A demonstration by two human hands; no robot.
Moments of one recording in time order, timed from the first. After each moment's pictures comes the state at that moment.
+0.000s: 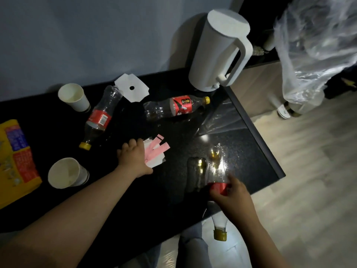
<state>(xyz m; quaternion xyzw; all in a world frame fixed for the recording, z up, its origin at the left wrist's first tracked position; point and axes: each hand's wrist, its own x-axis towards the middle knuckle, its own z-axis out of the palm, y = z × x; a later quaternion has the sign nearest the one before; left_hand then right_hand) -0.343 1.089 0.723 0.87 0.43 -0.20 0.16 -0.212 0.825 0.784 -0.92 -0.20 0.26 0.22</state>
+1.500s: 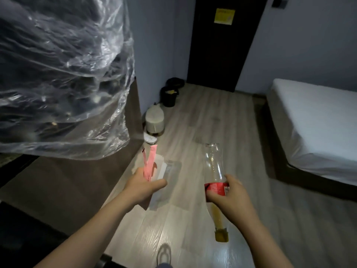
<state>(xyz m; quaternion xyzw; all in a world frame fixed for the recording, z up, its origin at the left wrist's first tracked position) 0.157 0.641 0.896 0.85 0.13 -0.12 0.50 0.111 0.392 0.906 -0.90 0.13 0.01 0.42</state>
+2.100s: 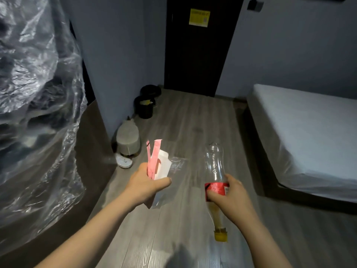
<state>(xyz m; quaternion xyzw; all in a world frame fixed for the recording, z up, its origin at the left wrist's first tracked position) 0.460 0.538 0.925 0.85 0.03 -0.14 0.50 0.393 0.303 0.919 -0.88 0.20 -0.01 0.43</state>
